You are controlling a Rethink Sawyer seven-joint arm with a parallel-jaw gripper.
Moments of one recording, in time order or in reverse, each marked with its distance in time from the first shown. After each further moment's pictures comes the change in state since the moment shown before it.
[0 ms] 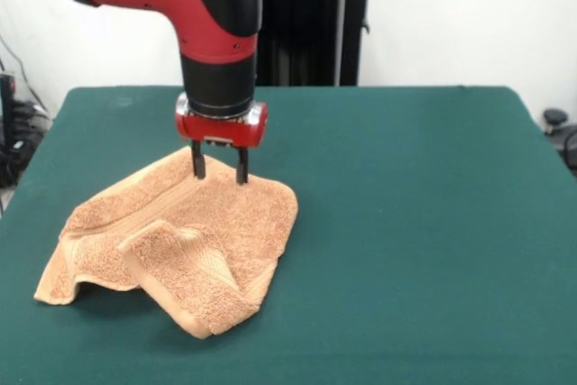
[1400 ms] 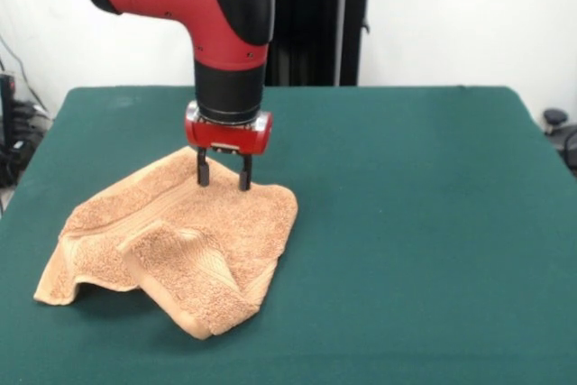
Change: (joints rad) arm 0.049 0.049 -0.074 0.032 0.001 -0.180 0.000
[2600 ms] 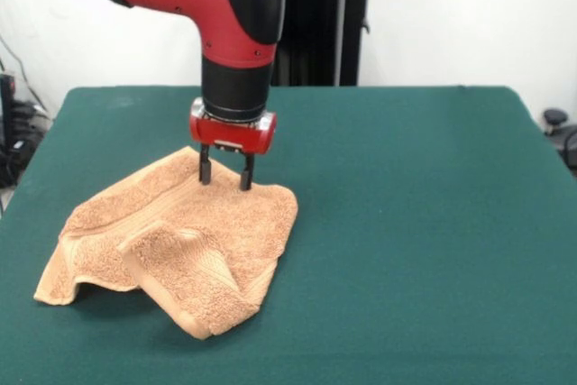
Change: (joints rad) arm 0.068 0.011 -0.078 0.019 0.082 -0.069 0.000
